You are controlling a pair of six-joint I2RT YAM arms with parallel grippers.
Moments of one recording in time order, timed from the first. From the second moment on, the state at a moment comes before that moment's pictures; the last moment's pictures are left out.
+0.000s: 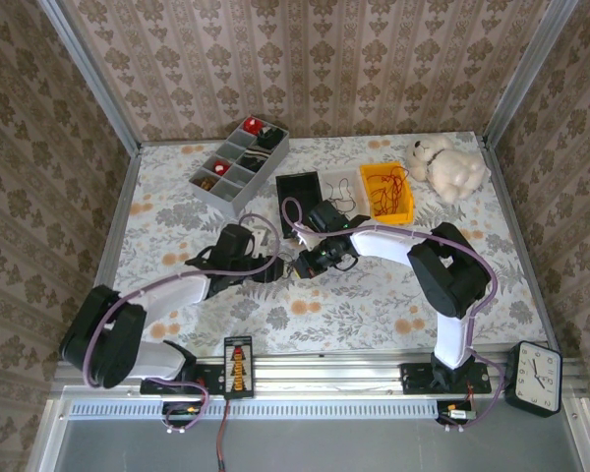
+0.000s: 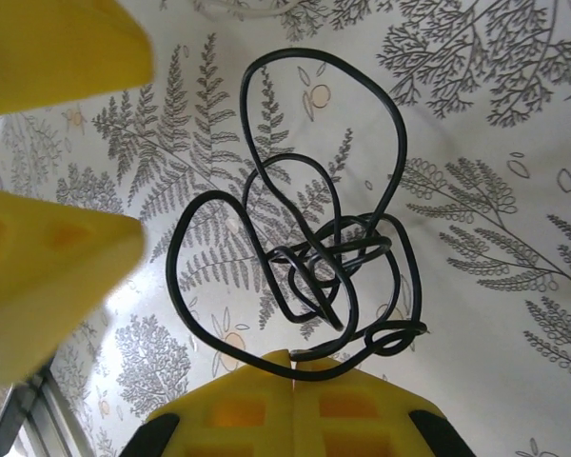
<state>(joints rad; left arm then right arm) -0.60 1.37 0.60 -0.05 0.25 -0.35 0.65 1.89 1.18 -0.43 -0.54 0.16</state>
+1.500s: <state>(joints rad) -0.52 1.60 0.65 0.09 0.30 -0.42 0.64 1.76 1.16 -0.35 -0.47 0.32</state>
